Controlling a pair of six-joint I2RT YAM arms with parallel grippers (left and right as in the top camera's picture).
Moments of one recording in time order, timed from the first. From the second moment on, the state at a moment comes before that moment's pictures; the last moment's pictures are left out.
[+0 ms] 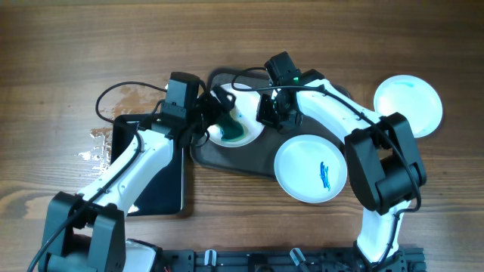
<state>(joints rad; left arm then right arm) -0.32 1.55 0.90 -0.23 0.26 -0.99 0.45 2.04 1.40 -0.72 -0.28 0.68</state>
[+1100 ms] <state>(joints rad) -0.36 1.73 0.90 -0.20 0.24 -1.20 0.45 2.04 1.40 -0.73 -0.28 0.68</state>
